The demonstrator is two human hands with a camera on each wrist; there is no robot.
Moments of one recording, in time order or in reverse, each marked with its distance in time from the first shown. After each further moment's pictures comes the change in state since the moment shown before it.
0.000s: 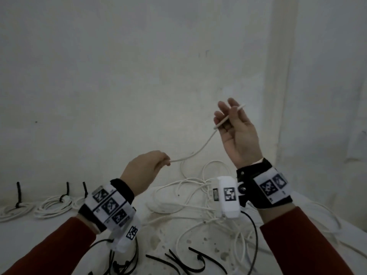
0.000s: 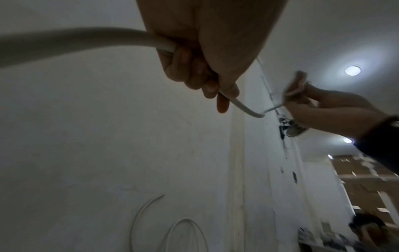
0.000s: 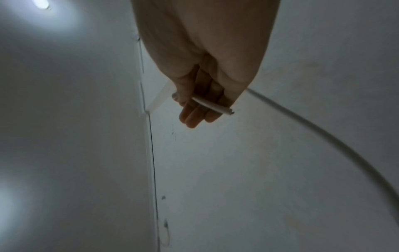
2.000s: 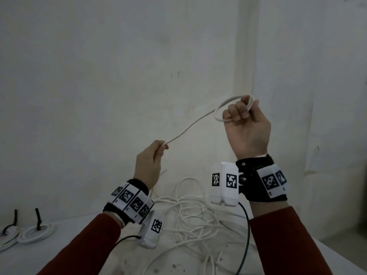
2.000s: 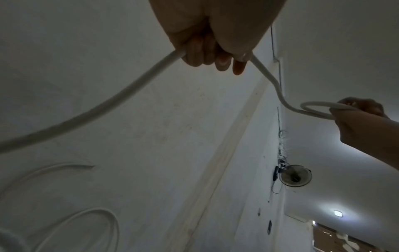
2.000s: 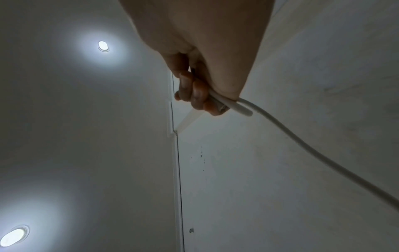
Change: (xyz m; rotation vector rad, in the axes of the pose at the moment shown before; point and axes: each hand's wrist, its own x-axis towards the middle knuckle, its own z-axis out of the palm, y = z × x) left_hand 0.092 0.054 0.055 -0.468 0.445 -0.120; right_hand 0.038 -0.094 -0.011 0.281 -0.149 -0.104
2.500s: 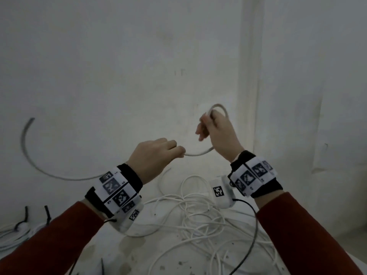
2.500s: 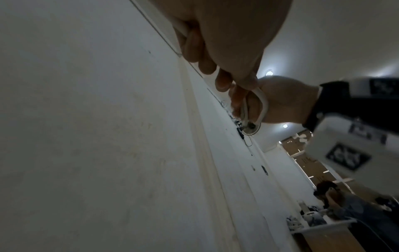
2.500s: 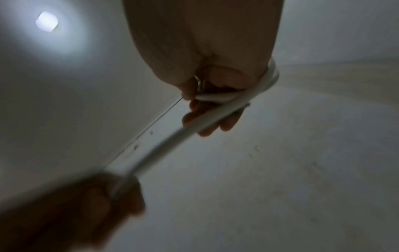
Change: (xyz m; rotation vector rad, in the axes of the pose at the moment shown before) left_hand 0.020 0.035 -0.043 0.765 -0.256 0.796; right_hand 0.002 0.046 -0.021 -1.437 -0.159 0.021
